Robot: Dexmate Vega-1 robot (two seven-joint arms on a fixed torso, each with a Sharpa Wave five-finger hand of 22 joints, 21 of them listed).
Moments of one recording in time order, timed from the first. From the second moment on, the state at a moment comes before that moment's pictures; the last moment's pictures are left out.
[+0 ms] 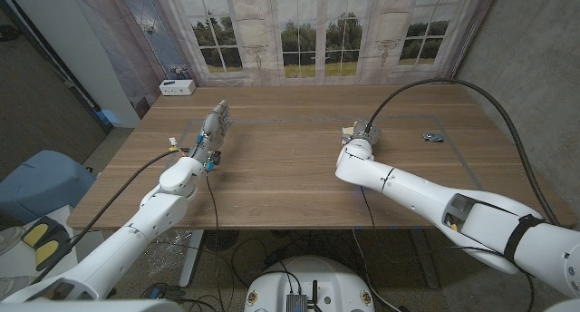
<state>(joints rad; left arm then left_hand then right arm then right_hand) 0.97 0.61 0.32 -1.45 -0.62 -0.29 0.04 0.06 0.06 0.47 0.10 0.22 -0.17 -0.07 0.18 0.17 -0.17 -0.06 0.20 0.18 -0.17 -0.03 0.17 0.17 -0.11 -0.02 0.21 0.18 -0.43 -0.36 -1.04 -1.42 -0.16 -1.17 -0.43 0.74 -0.01 0.31 -0.17 0.25 0.18 -0.11 0.20 0.18 0.14 -0.06 0.20 0.19 0.17 -0.04 0.21 0.18 0.40 0.03 0.21 0.17</state>
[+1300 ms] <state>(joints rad) 0.98 0.62 0.31 -1.47 -0.62 -0.29 0.04 0.06 0.06 0.47 0.10 0.22 -0.17 -0.10 0.18 0.17 -0.17 -0.06 0.20 0.18 -0.17 -0.03 0.17 0.17 -0.11 -0.02 0.21 0.18 -0.54 -0.35 -0.93 -1.47 -0.19 -1.11 -0.62 0.97 0.08 0.31 -0.15 0.21 0.26 -0.14 0.20 0.18 0.25 -0.07 0.21 0.19 0.34 -0.04 0.25 0.19 0.56 -0.02 0.24 0.18</state>
